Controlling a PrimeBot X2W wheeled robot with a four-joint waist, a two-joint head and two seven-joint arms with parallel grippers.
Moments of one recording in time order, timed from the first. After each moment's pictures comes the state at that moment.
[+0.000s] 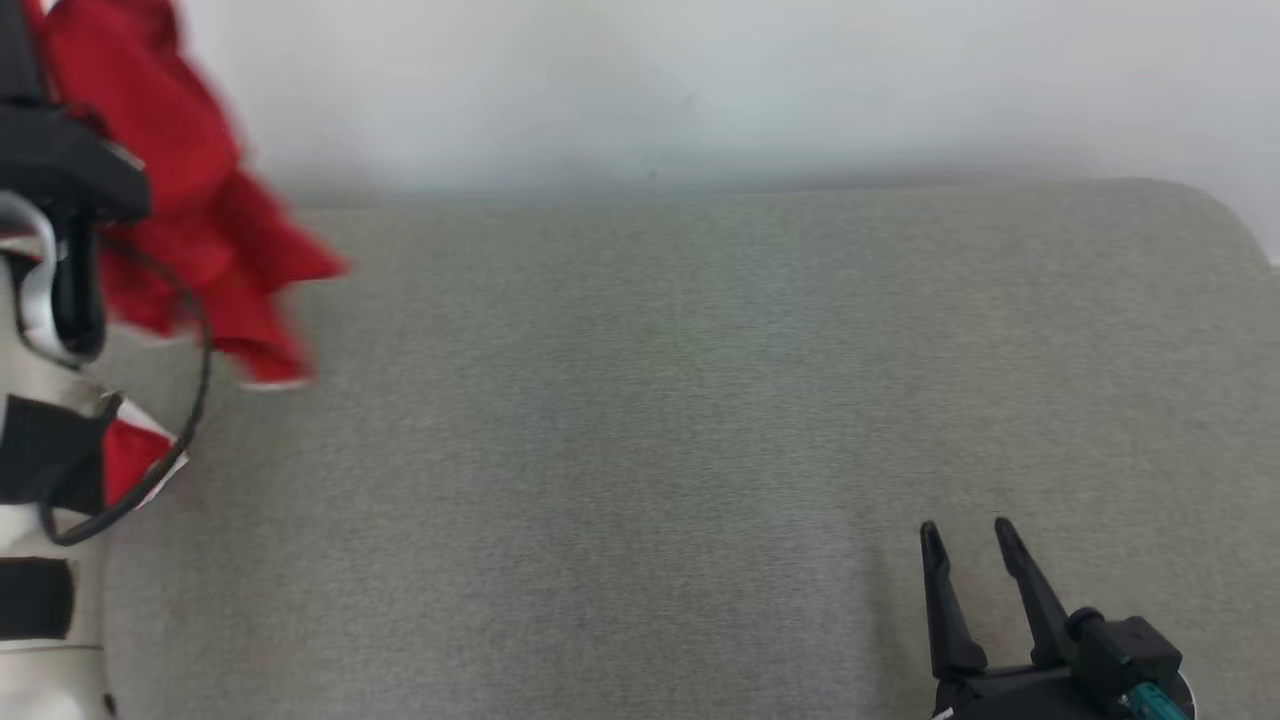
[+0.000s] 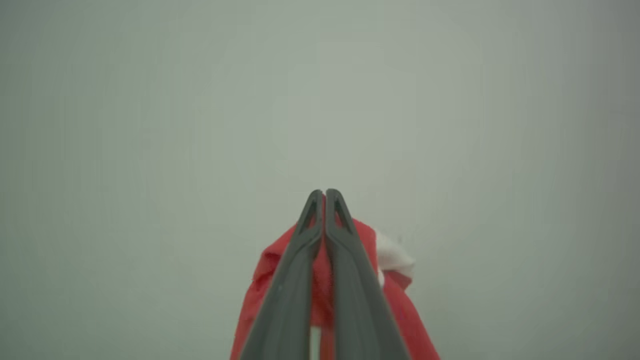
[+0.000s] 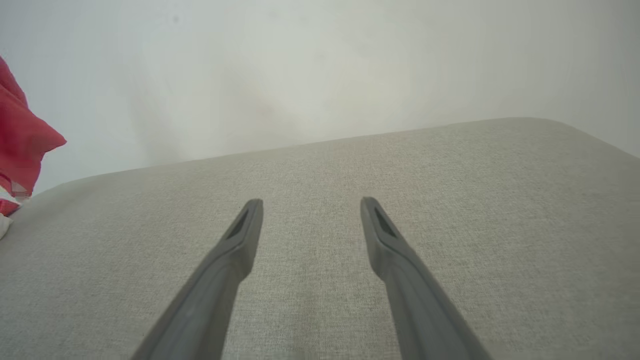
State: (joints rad) left arm -1.01 0.31 0.04 0.69 -0.29 -0.13 -0.19; right arm -0.03 -0.05 0.04 0.21 0.19 0.13 -0.26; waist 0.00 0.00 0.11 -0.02
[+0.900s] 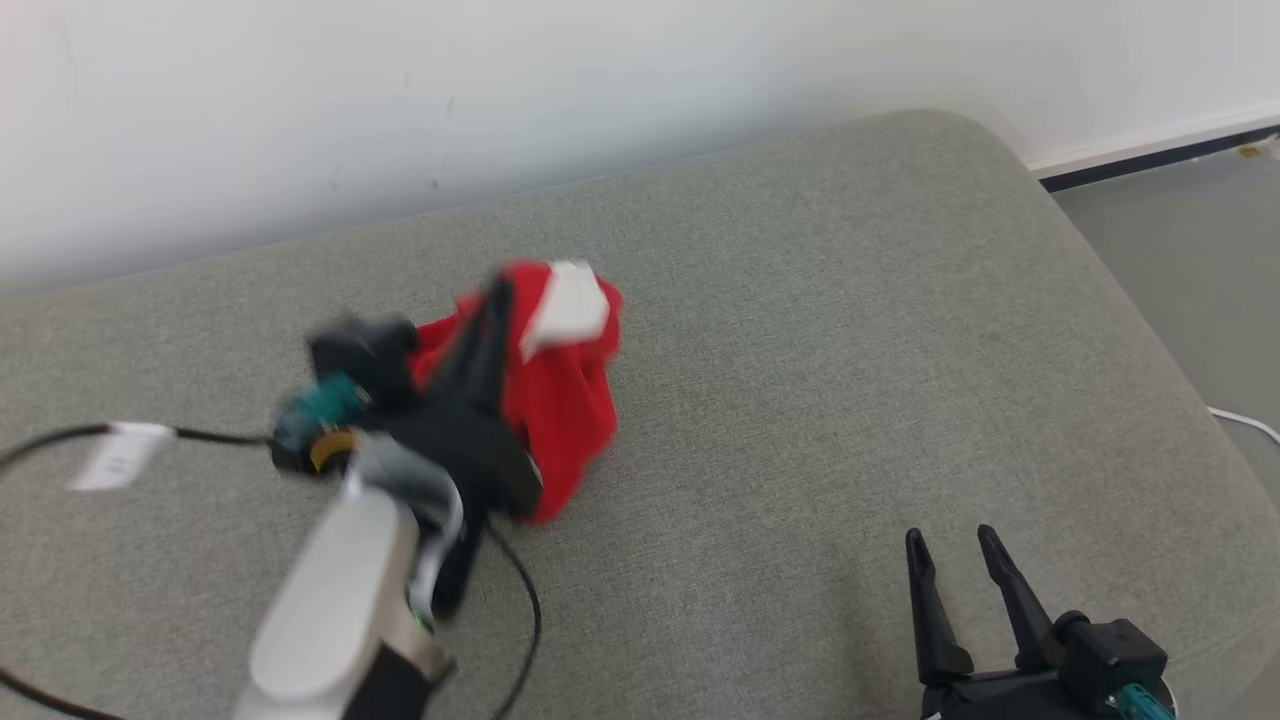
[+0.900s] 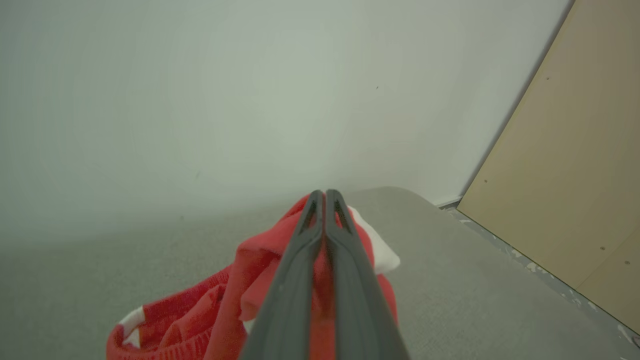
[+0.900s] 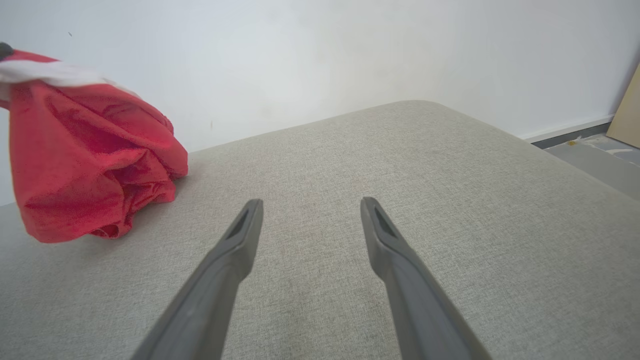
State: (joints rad) left arm -0.64 0.06 -0.28 0.50 -0.45 -0.13 -0.09; right arm -0.02 -0.05 0.07 0.23 0.23 0.13 -0.26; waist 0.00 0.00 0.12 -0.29
